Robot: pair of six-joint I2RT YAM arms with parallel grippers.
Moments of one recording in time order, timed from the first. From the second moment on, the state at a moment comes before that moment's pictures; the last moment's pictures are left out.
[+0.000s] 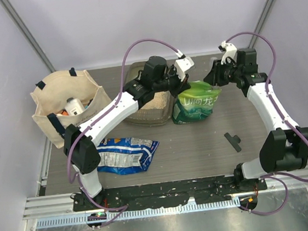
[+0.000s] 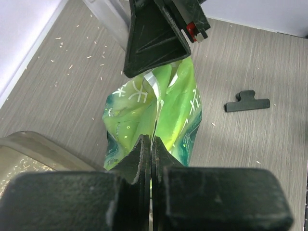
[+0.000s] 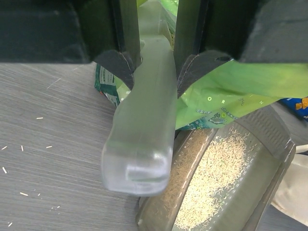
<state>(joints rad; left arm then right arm) -0.79 1.83 1.75 -0.27 0.42 0.21 -0.04 1.42 1.24 -0.39 -0.54 0.03</state>
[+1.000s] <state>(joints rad) -0.78 1.80 1.72 -0.21 0.20 -0.03 0.00 1.34 1.37 -0.61 -0.54 -0.12</state>
